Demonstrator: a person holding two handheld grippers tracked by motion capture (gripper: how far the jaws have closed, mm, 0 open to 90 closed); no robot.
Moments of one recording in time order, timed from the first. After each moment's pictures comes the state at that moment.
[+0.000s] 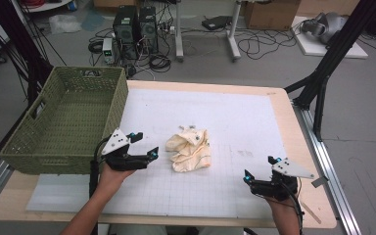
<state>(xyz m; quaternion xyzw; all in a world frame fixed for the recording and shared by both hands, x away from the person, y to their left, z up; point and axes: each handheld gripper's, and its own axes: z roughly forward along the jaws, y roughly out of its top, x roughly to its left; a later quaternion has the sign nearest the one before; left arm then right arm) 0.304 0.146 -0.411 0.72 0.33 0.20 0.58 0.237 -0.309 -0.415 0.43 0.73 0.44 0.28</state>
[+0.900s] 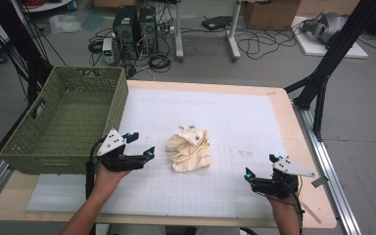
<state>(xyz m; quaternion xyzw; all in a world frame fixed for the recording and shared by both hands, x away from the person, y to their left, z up) 0.300 0.156 -0.407 0.71 0.34 0.21 0.57 0.241 -0.311 -0.413 0.44 0.73 0.44 0.29</state>
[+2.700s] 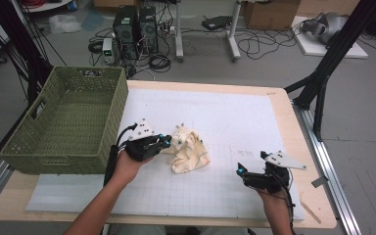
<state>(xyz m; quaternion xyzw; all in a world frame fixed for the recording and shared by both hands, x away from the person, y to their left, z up) 0.327 0.104 -0.394 0.78 0.28 0.17 0.53 0.257 -0.290 -0.414 0.45 0.72 0.46 0.26</state>
